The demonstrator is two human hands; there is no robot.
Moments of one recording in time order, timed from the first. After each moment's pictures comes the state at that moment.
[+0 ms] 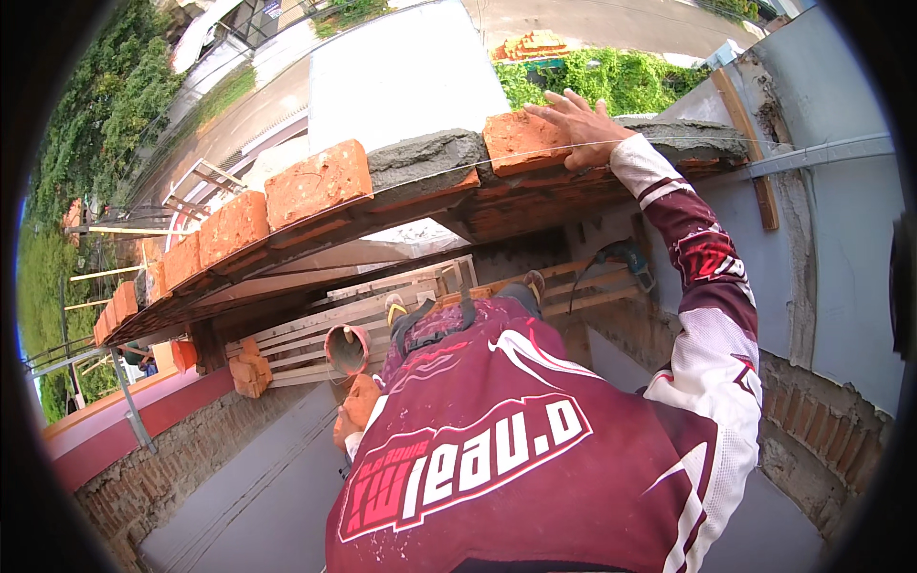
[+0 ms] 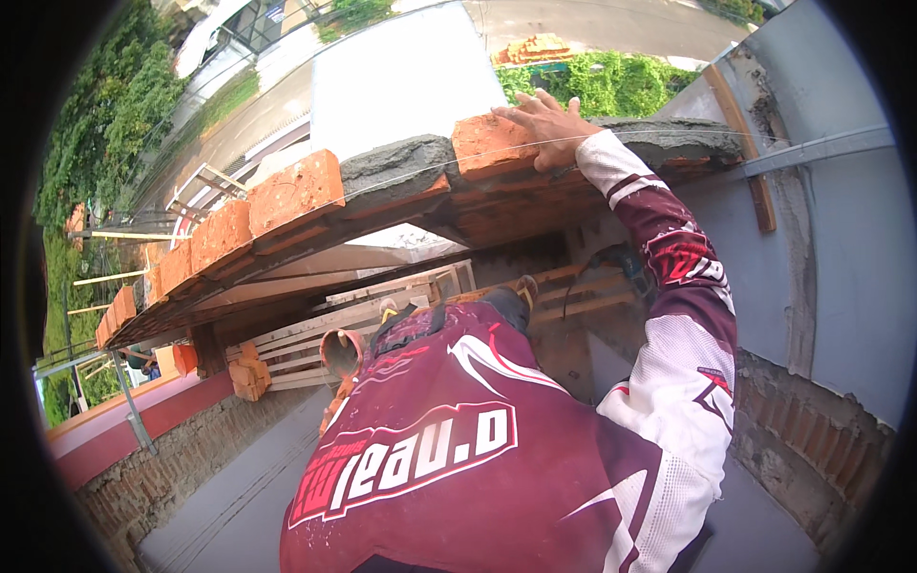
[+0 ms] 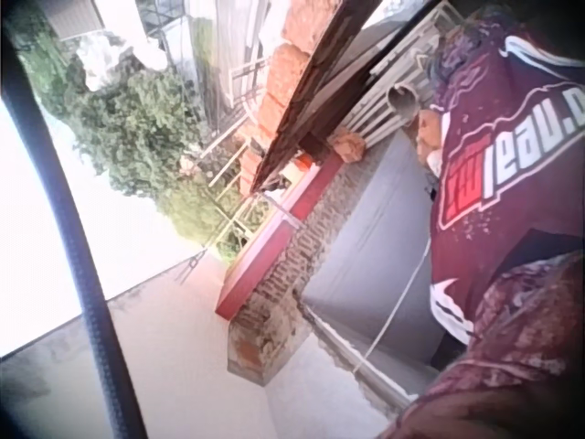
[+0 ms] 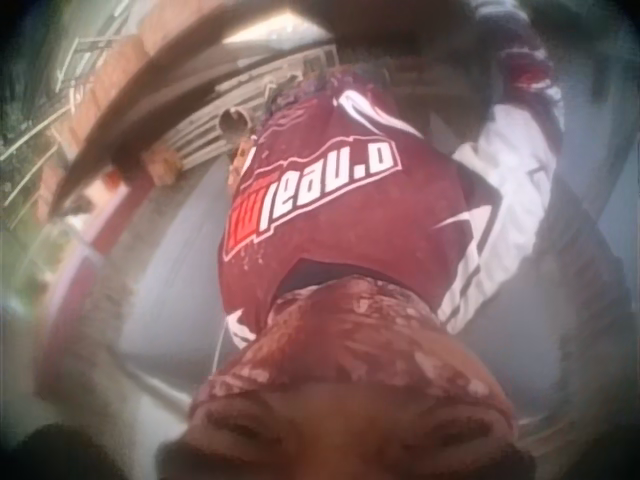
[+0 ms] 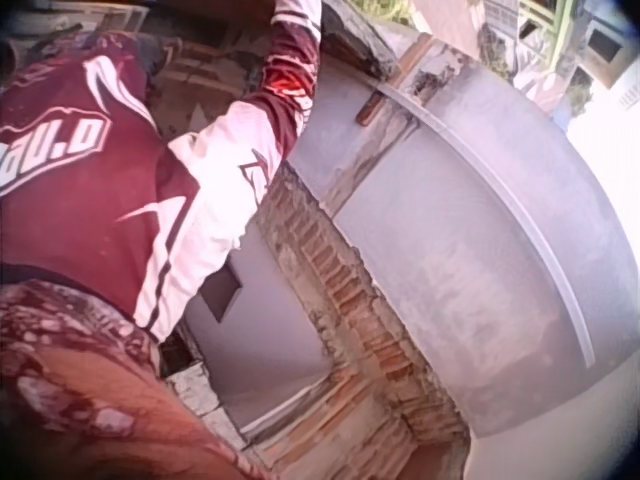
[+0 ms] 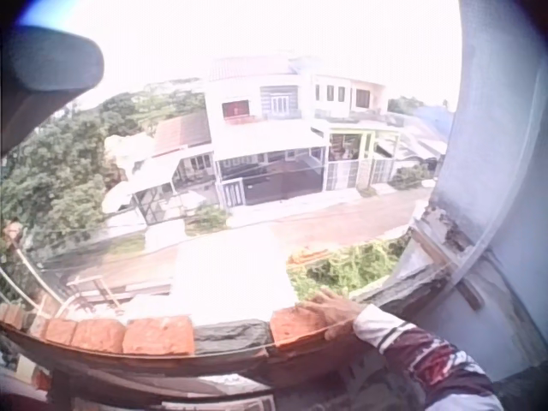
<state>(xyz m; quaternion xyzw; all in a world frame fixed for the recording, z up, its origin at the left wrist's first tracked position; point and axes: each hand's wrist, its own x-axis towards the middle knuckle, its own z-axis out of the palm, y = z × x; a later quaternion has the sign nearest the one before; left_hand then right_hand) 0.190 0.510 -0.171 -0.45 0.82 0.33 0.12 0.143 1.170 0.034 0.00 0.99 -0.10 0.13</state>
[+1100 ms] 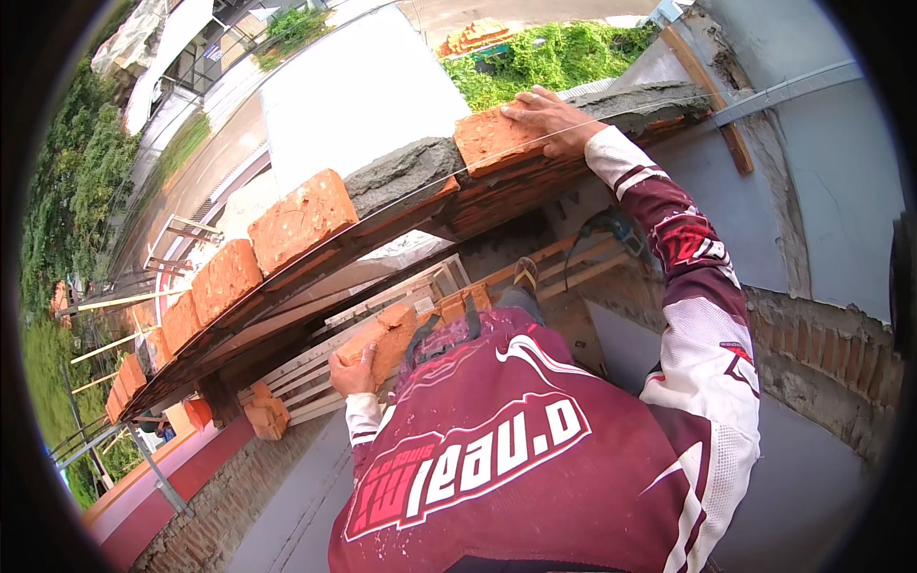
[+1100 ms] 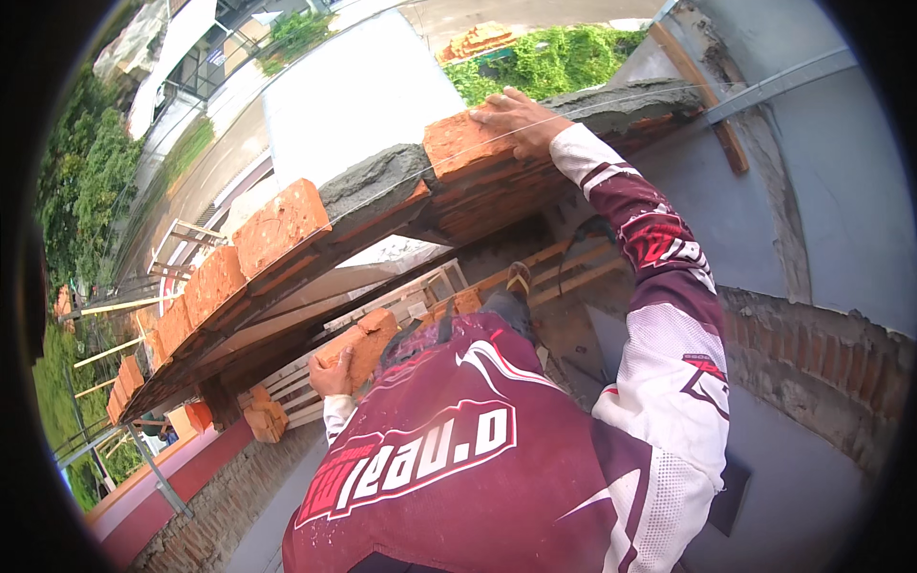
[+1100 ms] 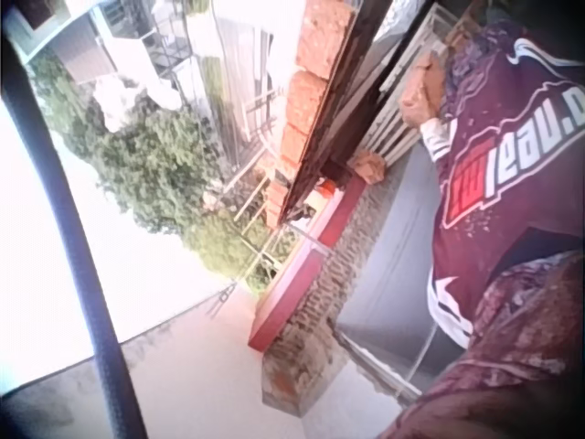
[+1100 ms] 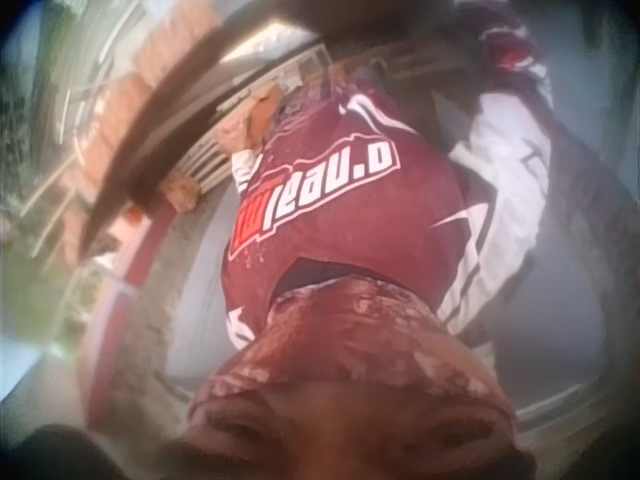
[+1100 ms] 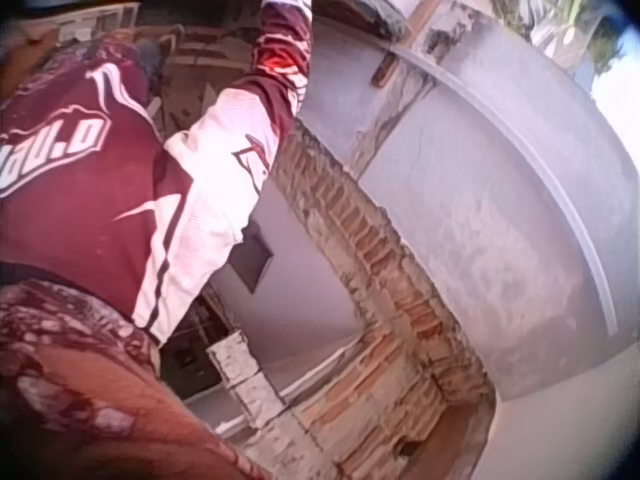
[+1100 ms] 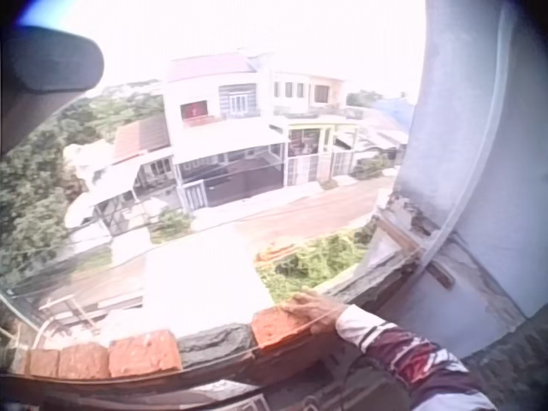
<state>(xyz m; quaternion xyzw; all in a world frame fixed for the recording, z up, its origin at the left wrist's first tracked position) 0.165 0.572 -0.054 -0.05 0.94 0.32 0.06 0.156 1.186 0.004 -0.04 0.99 -0.10 0.07</state>
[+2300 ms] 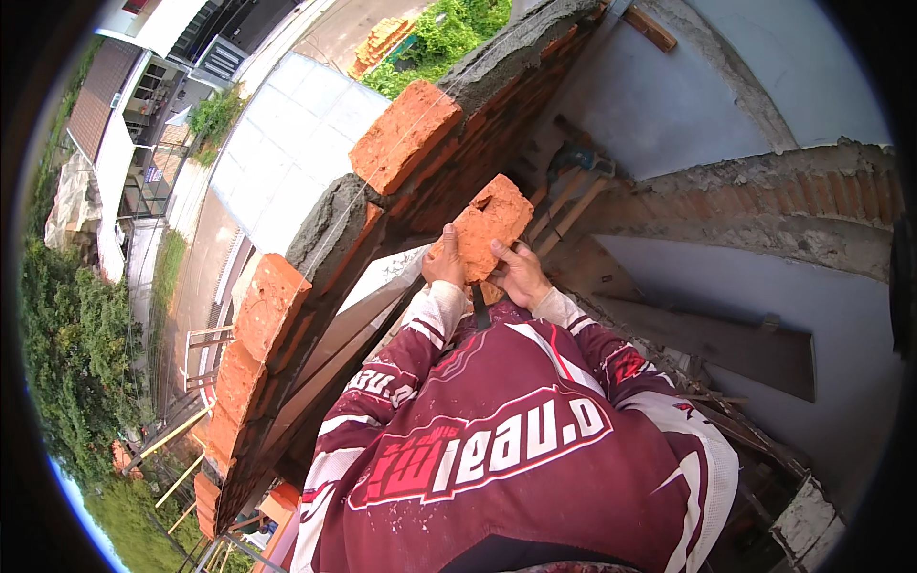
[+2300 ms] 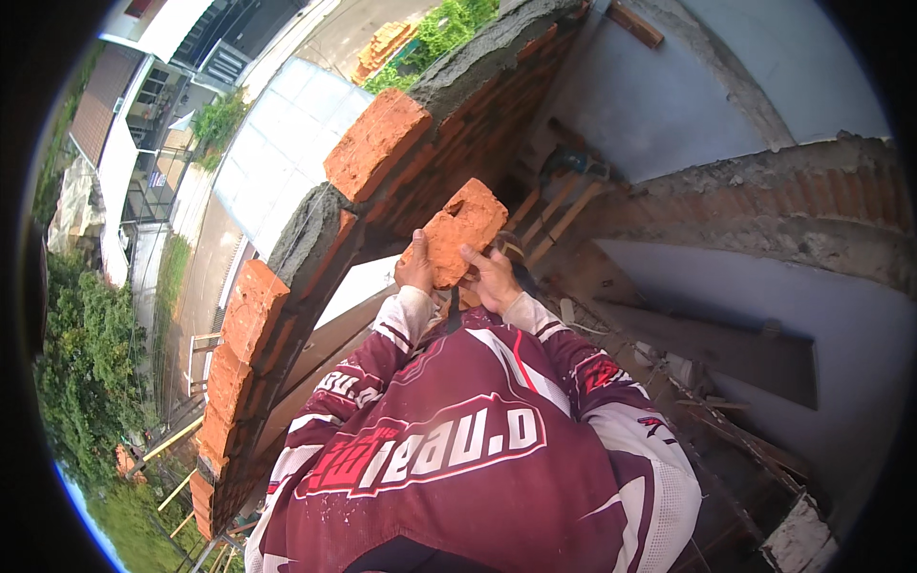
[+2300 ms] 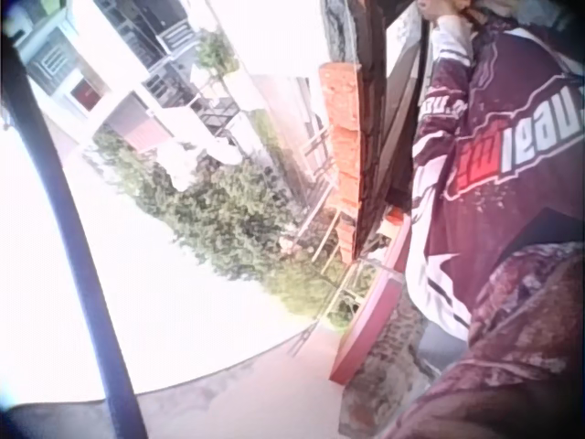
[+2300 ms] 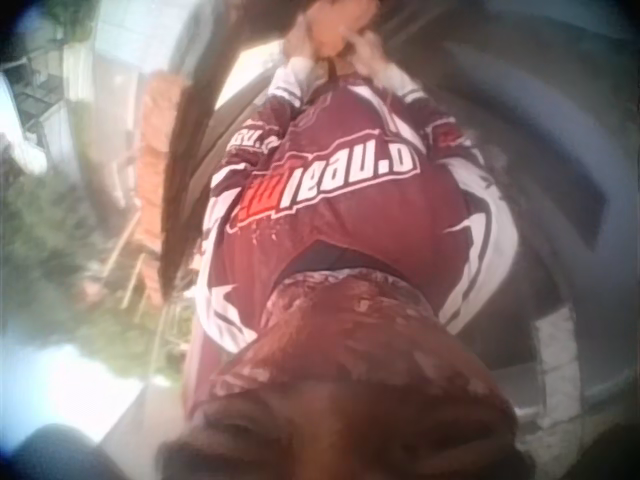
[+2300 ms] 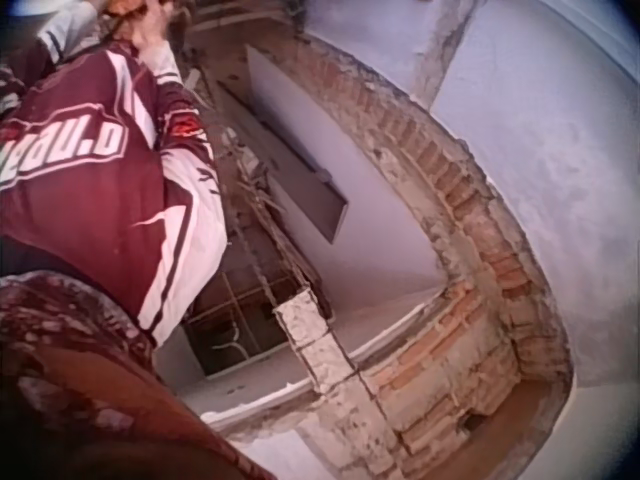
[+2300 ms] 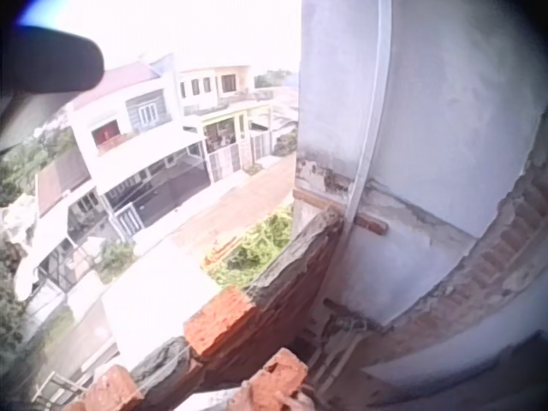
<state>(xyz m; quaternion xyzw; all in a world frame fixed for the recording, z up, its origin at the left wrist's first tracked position) 0.198 0.875 -0.080 -0.05 0.78 0.47 0.40 0.341 0.911 -0.086 0.44 0.13 -0.85 -0.26</state>
